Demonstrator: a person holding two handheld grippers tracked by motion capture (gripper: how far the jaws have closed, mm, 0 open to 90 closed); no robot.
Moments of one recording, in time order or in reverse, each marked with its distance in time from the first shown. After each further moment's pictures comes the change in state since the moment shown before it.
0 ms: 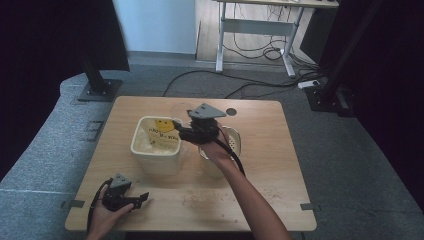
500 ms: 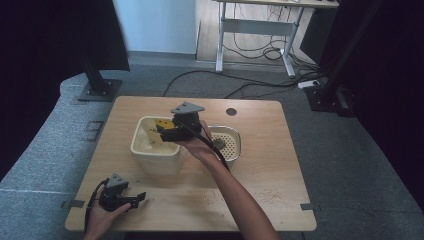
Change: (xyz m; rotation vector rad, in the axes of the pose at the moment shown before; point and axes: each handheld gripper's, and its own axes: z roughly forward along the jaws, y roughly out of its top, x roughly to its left) left arm 0.007 -0.003 -0.004 -0.004 0.004 -0.019; right arm 0.011 -0.002 0.042 0.093 0.018 0.045
